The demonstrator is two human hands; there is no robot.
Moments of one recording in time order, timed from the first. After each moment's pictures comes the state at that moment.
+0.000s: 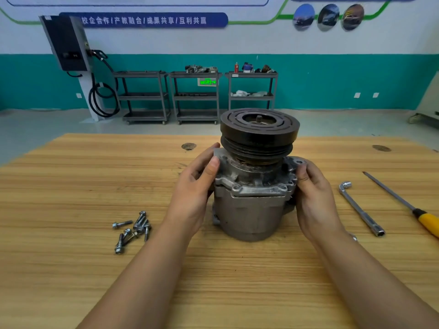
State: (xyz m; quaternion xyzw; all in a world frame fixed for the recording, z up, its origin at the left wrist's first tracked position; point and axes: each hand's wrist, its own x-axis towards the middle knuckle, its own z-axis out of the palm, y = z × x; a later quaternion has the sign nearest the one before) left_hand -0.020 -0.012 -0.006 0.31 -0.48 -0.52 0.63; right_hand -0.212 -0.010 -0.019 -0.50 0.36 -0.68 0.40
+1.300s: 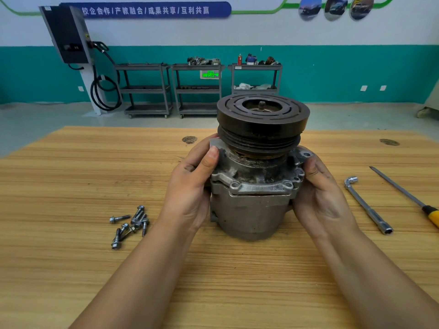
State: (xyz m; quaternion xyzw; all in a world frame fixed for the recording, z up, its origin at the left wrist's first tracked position) left_hand -0.028 0.000 0.005 0.21 -0.45 -0.56 0.67; right_hand -0.210 -0.003 -0.010 -0.38 0.22 -0.68 0.59
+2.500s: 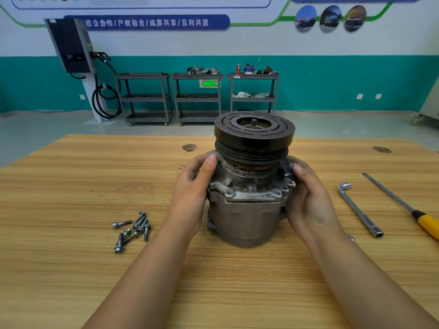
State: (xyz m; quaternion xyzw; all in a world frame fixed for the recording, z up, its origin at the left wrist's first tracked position) left_hand -0.025 -0.003 -0.003 0.37 -0.47 -0.48 0.64; right_hand -0.206 -0.003 -0.012 -0.42 0.31 -0.67 0.53
